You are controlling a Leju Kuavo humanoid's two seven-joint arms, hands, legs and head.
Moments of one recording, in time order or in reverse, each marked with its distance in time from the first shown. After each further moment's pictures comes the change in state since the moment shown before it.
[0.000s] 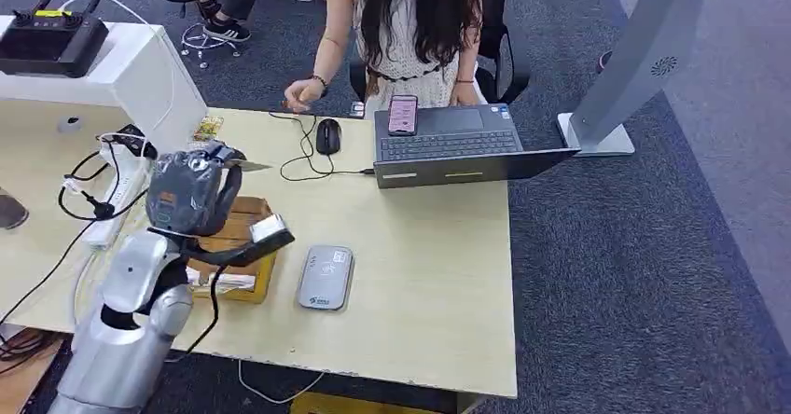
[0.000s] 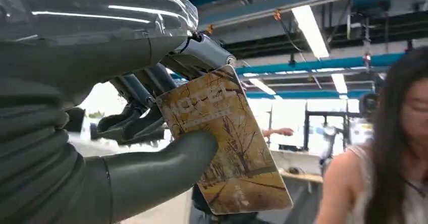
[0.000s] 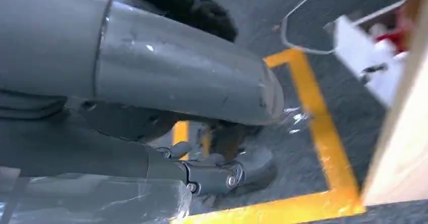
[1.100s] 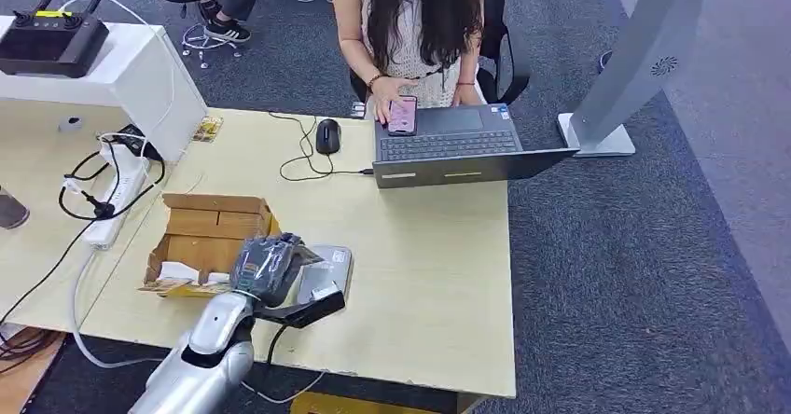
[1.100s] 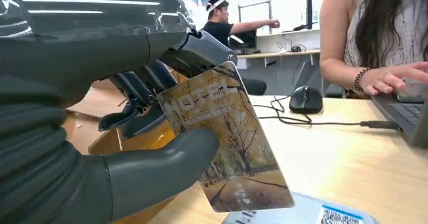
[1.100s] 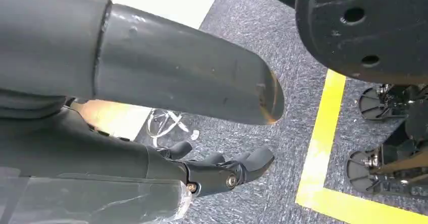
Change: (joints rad) left arm 0.035 -0.085 -0.175 0.448 0.070 0.086 0.044; right arm 0.148 -0.111 0.285 0.174 0.209 0.140 -0.011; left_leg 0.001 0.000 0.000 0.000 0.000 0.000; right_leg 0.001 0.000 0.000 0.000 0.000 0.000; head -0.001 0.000
